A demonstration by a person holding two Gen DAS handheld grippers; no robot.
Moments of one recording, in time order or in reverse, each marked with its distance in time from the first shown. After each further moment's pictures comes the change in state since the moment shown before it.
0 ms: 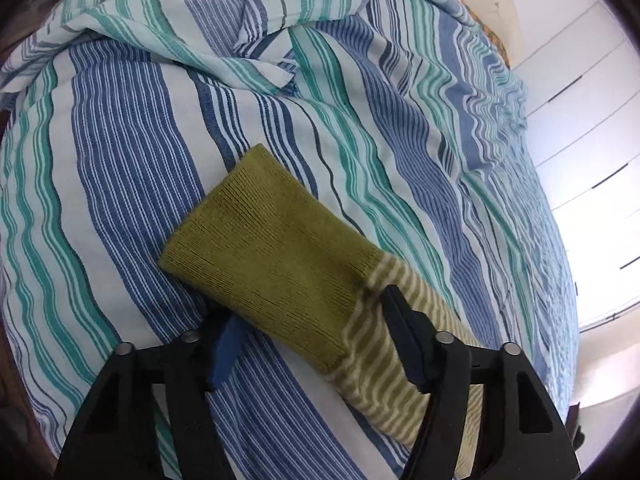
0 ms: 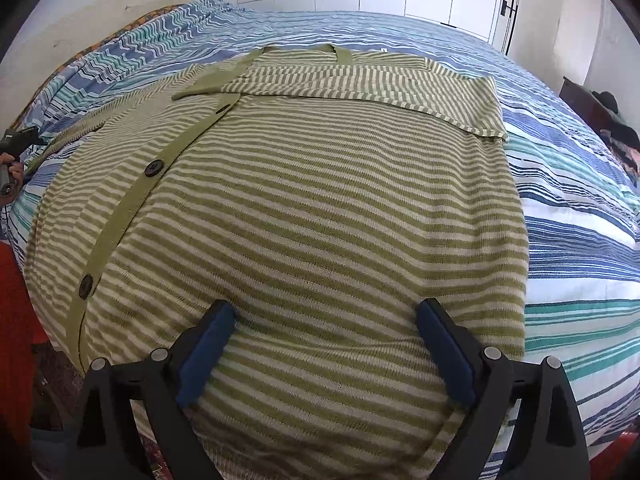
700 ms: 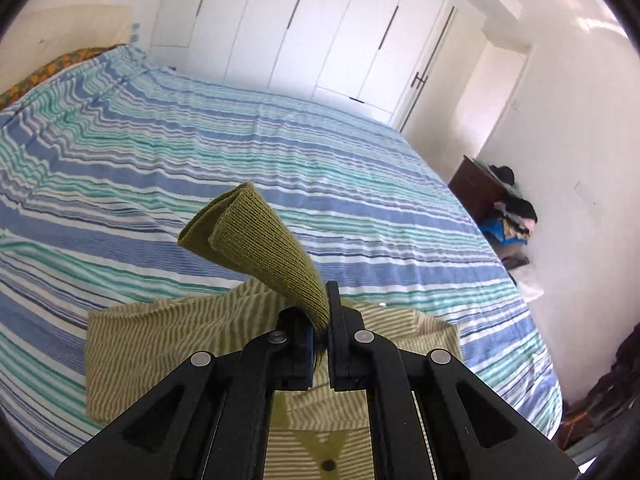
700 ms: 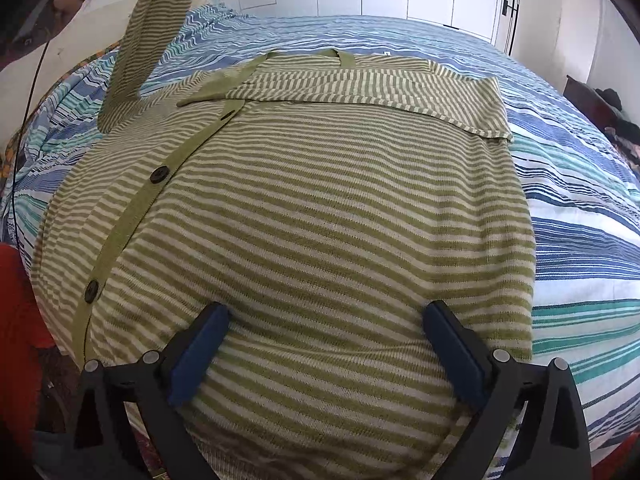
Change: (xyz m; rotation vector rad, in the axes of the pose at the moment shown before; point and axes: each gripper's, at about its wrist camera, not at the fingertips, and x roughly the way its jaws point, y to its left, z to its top) left arm -0.178 -0.433 -0.322 0.961 0.122 -0.603; right arm 0.000 -0.003 -0.001 0.007 -0.020 0.037
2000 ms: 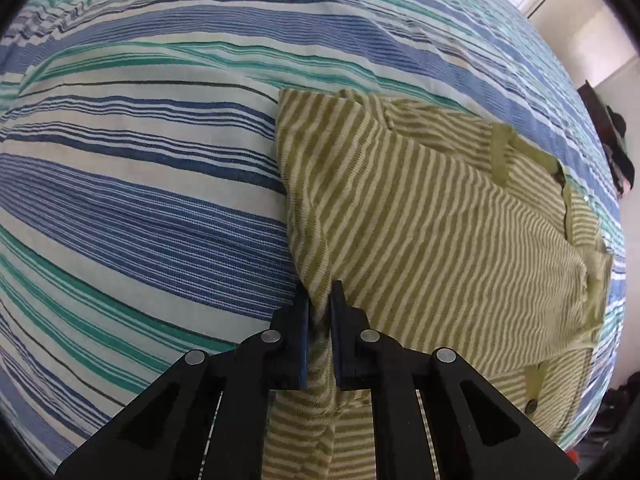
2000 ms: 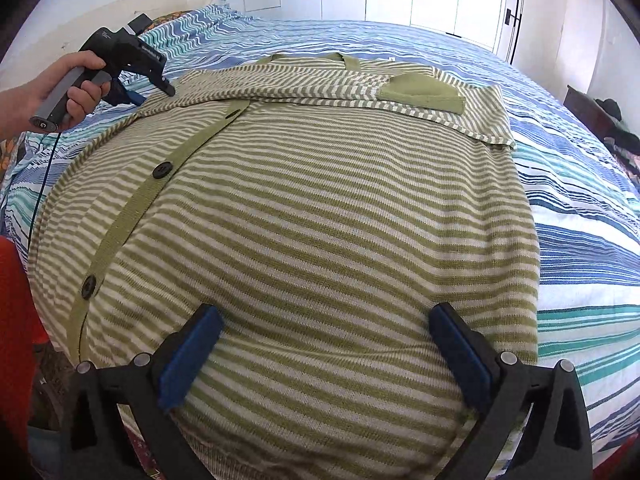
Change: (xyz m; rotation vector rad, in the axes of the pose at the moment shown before) left arm 0.085 0.206 -0.093 -0.203 0.535 0.315; right arm 0.000 0.009 -0.003 -0.023 -0.019 -0.019
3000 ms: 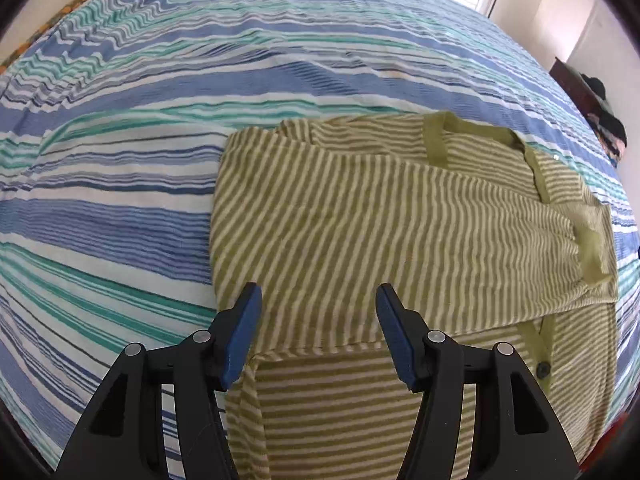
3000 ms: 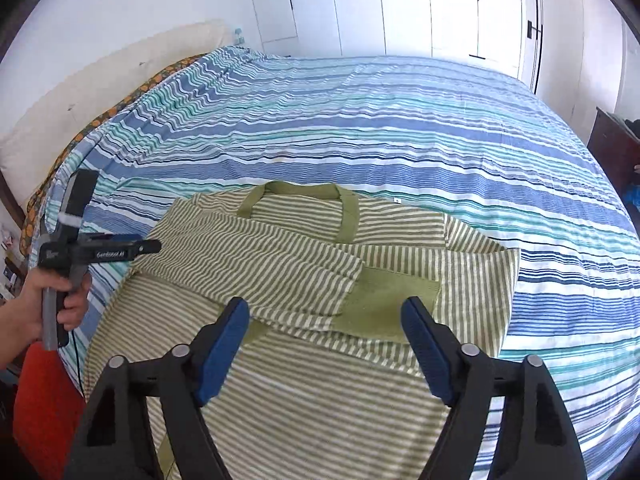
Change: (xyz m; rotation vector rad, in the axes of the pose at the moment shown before) left arm -0.029 -0.025 -0.046 0.133 -0.161 0.069; right arm 0.012 -0.055 0.220 0.036 -0.021 0.145
